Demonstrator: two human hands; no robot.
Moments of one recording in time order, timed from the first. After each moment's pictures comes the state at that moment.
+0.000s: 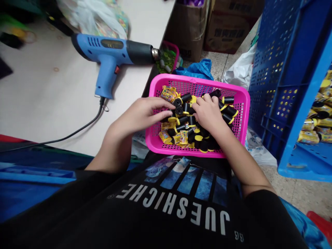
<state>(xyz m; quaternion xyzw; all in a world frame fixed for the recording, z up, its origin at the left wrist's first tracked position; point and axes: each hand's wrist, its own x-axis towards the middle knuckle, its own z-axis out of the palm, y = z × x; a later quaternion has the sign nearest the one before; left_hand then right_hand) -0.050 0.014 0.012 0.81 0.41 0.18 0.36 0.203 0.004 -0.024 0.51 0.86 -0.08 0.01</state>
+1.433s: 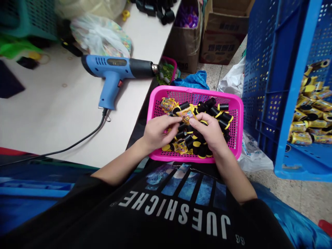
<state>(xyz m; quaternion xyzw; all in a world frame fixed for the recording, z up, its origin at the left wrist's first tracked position) -0.017 -0.018 -0.025 0.82 0.30 0.48 0.13 0.194 -0.044 0.006 0.57 0.41 -0.58 -0.42</state>
